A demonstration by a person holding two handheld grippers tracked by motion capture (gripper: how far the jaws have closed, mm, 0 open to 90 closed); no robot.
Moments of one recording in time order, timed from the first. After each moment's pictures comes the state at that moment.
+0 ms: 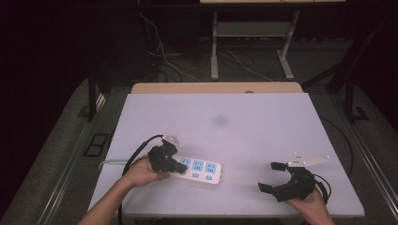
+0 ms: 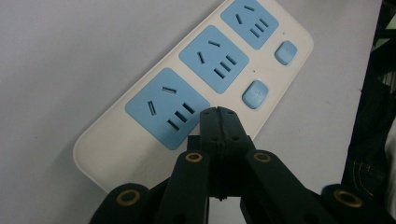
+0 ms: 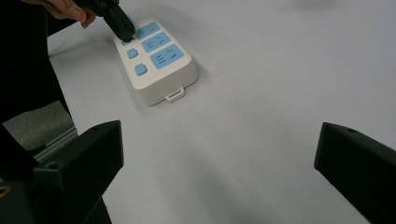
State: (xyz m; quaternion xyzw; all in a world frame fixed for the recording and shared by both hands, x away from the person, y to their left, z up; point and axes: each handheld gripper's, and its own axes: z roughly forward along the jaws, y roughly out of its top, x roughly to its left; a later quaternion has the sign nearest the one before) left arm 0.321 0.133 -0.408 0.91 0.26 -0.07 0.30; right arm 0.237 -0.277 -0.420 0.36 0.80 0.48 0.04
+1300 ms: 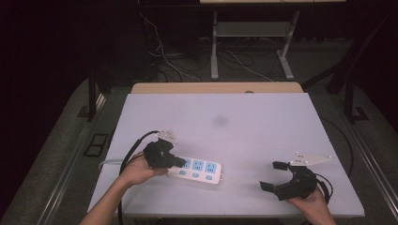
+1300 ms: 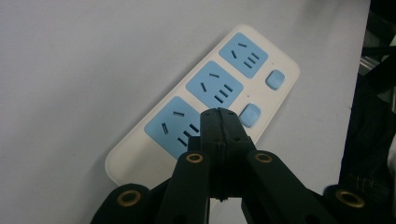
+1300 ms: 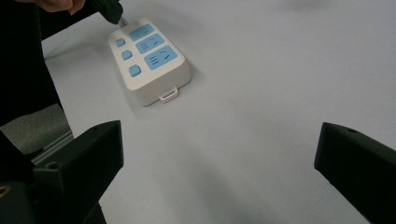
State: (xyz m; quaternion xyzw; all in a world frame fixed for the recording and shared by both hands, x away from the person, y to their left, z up) left arm 0.320 0.140 -0.384 0.91 0.25 -0.03 0.34; right arm 0.239 -0.282 -0.421 0.37 0.79 0.48 0.04
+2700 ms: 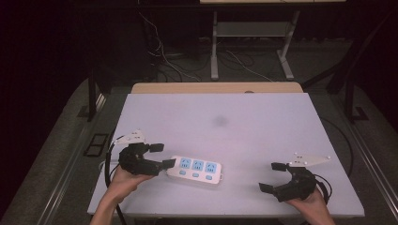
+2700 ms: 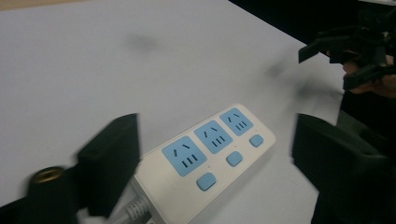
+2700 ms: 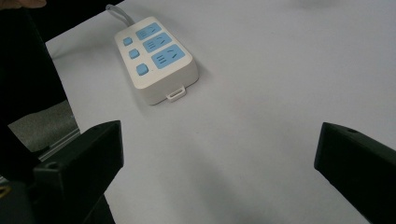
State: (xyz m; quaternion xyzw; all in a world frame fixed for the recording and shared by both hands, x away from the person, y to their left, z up) left arm 0.277 0.190 -0.366 0.80 0.34 0.04 0.50; right arm 0.237 -0.279 -0.421 0.36 0.80 0.48 0.04
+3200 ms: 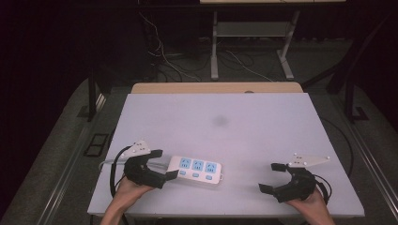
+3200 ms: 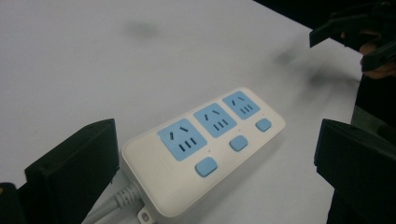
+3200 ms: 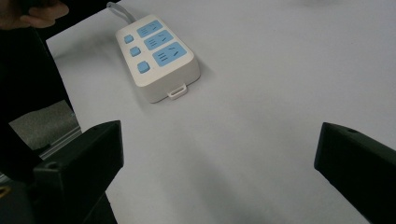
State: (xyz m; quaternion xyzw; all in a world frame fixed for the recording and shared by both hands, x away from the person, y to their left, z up) left arm 0.263 0.180 -0.393 0.80 0.33 0.06 0.50; right arm 0.237 -0.278 -0.421 0.36 0.80 0.48 0.03
